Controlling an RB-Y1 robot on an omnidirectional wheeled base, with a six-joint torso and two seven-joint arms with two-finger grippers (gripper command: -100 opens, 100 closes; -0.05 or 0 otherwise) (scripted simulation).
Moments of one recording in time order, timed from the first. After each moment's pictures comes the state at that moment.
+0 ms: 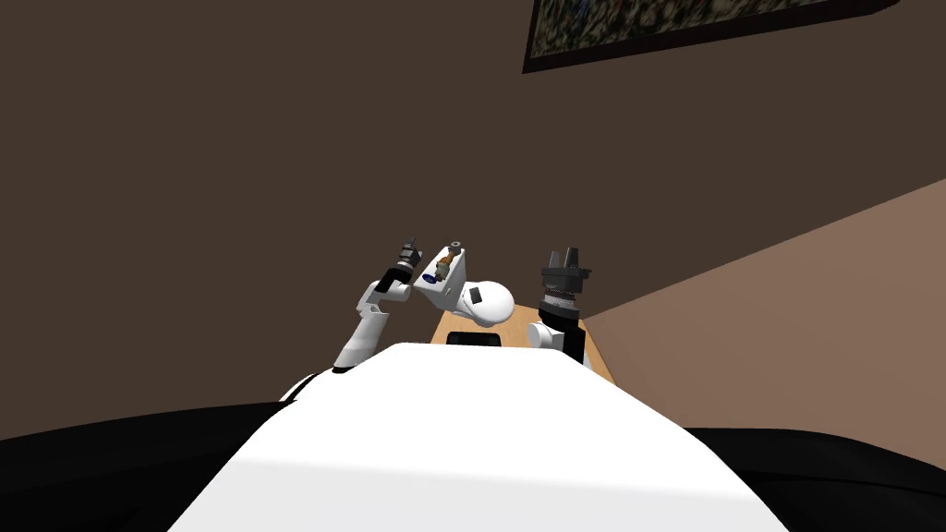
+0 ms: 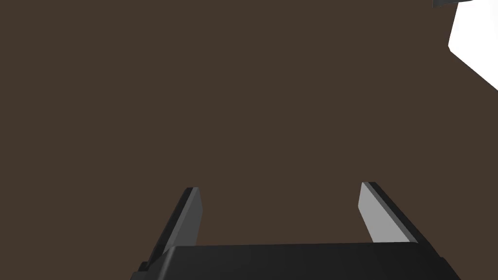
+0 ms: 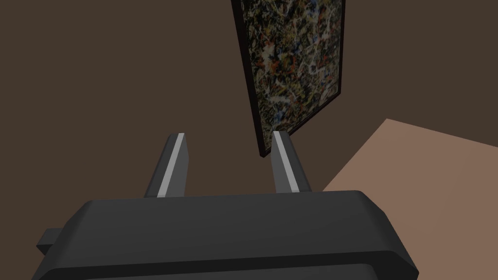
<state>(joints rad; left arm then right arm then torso) 0.00 0.44 0.07 -1.86 0.16 0.14 0.16 0.51 0.02 0.07 -2.31 -0.09 -0.47 -0.03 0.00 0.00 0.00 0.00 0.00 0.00</state>
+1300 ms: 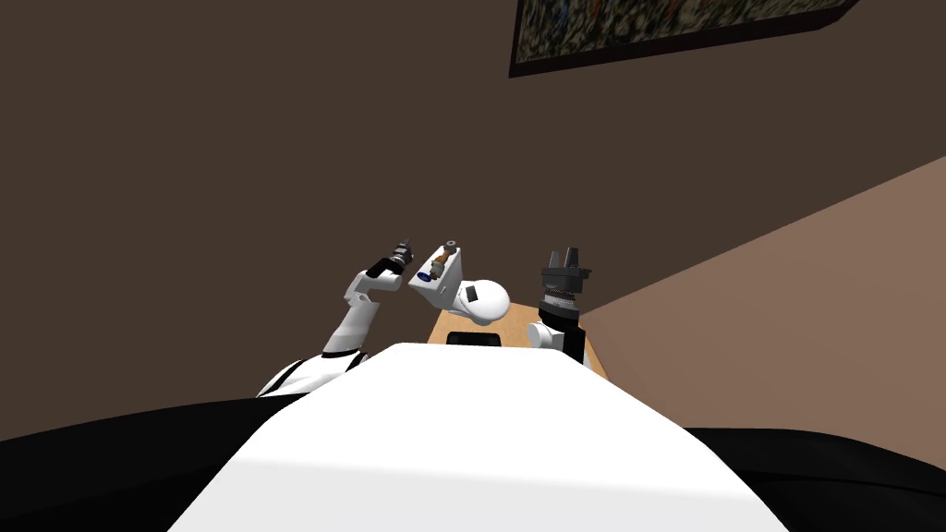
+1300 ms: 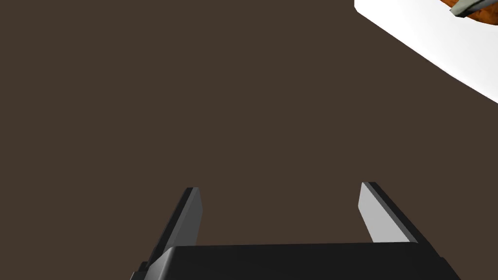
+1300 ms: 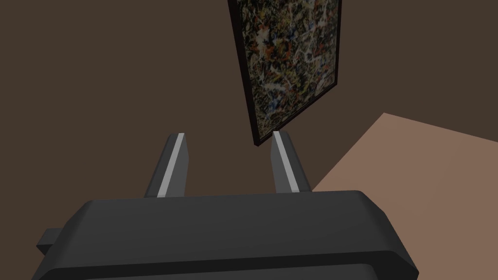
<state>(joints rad) -0.10 0.55 0.12 -1.77 0.23 0.45 0.09 0.51 0.02 0.07 -2.31 -0.09 -0.47 -0.03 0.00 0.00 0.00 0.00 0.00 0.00</state>
